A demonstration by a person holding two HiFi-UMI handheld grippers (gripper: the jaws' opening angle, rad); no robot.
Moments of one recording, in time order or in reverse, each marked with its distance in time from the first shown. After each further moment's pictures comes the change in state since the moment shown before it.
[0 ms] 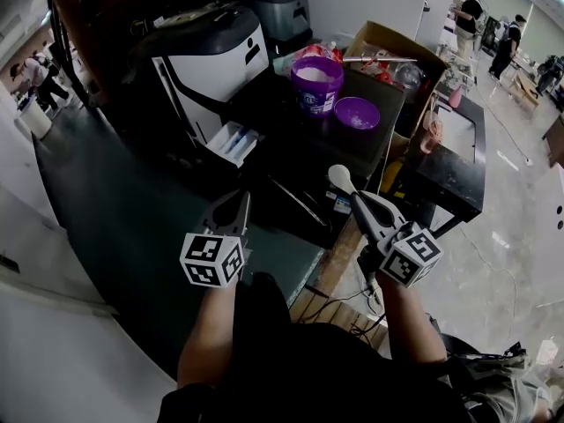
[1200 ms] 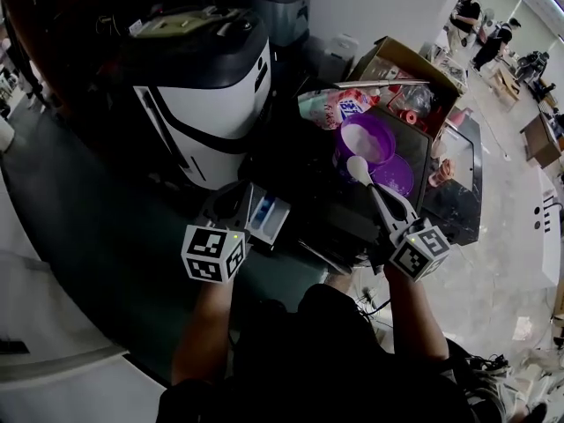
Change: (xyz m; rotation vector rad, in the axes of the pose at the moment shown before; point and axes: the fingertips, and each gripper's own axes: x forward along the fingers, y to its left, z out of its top) left arm 0.196 0.262 0.100 -0.029 0.043 -0.139; right arm 0.303 -0.094 0.079 -0.033 0.098 -0.231
